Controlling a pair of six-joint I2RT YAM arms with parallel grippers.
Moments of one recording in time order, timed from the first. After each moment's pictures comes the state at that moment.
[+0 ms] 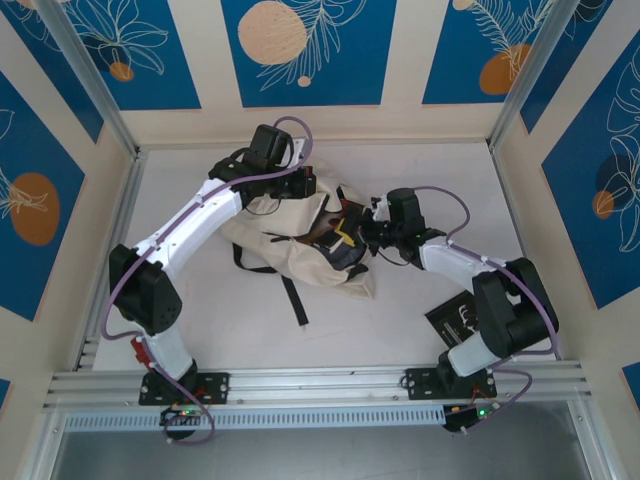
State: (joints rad) left arm -0.57 1.76 1.71 -0.69 0.24 -0.42; right arm 0.38 1.53 0.81 0.12 -0.66 1.18
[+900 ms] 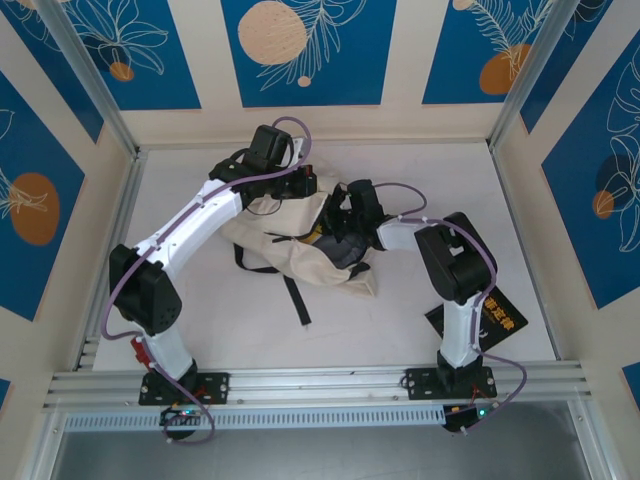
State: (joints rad) left arm -0.57 1.76 1.69 -0.67 0.24 -0.47; right arm 0.49 1.97 1.09 0.33 -0.57 1.40
